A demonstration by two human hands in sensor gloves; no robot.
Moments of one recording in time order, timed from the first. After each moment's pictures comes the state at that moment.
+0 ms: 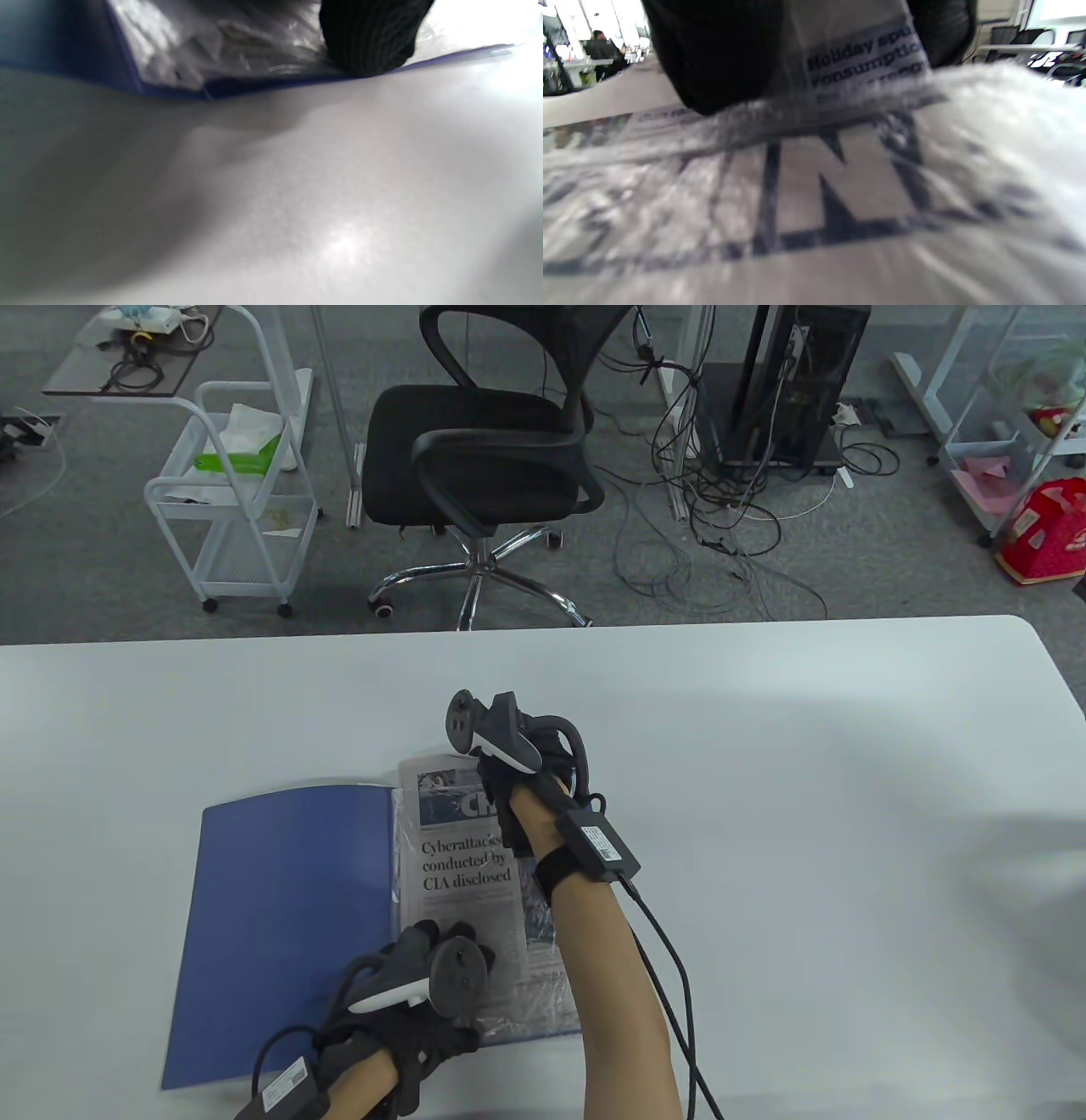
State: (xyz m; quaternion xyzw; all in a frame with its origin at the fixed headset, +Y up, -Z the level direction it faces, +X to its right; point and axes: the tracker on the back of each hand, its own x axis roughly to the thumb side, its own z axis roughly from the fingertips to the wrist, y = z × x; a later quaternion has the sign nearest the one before) left_hand -0.134 -0.780 -0.210 -0.32 -0.21 0.05 0.92; right_hand -0.055 -0.729 -0.462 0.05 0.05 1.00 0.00
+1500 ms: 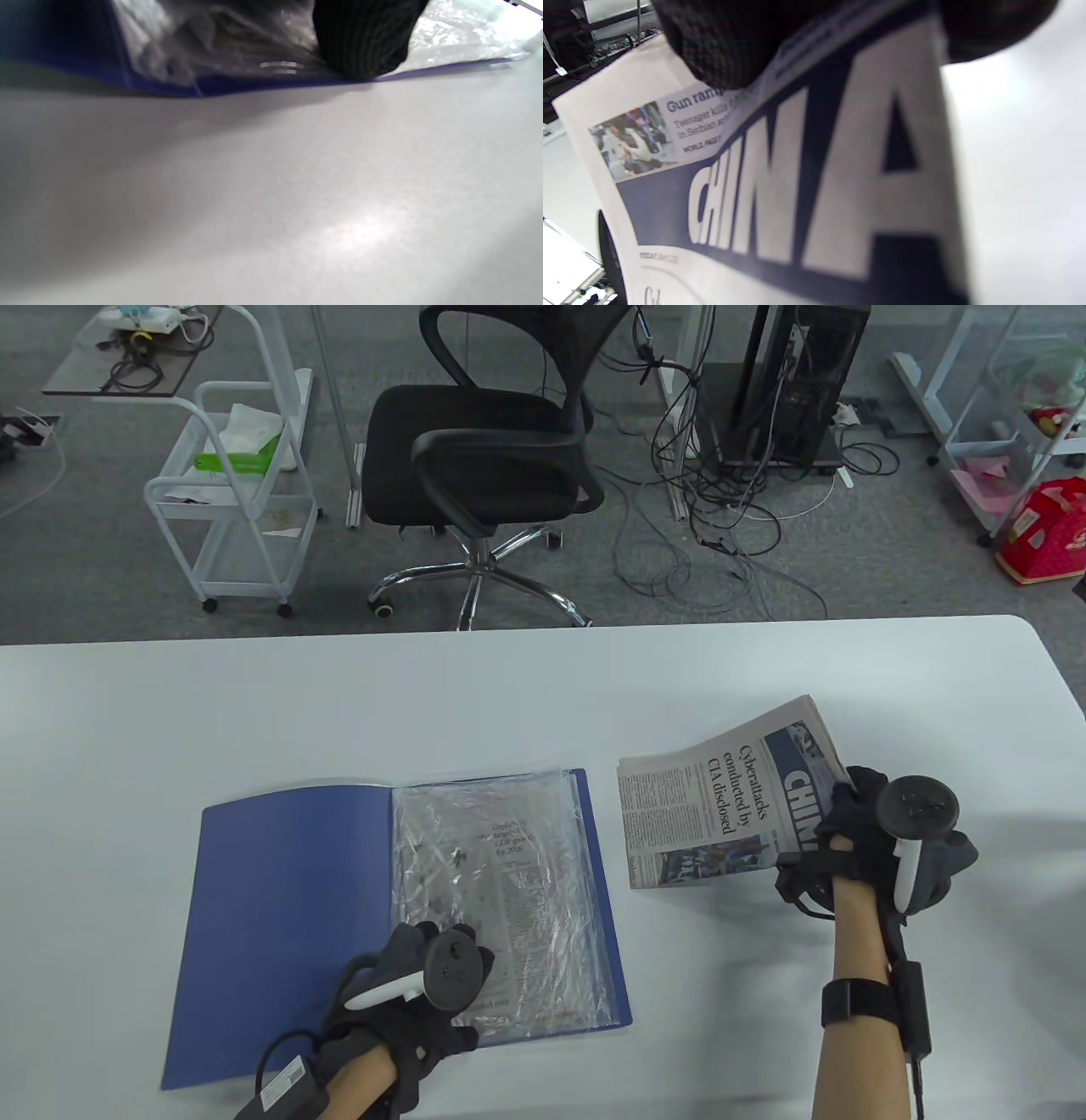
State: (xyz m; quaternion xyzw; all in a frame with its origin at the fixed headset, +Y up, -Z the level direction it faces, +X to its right) left_hand -0.138 -0.781 -0.213 -0.33 -0.20 0.08 0.92; right_hand 0.334 -0.718 -0.346 -0.34 -0.13 0.88 0.31
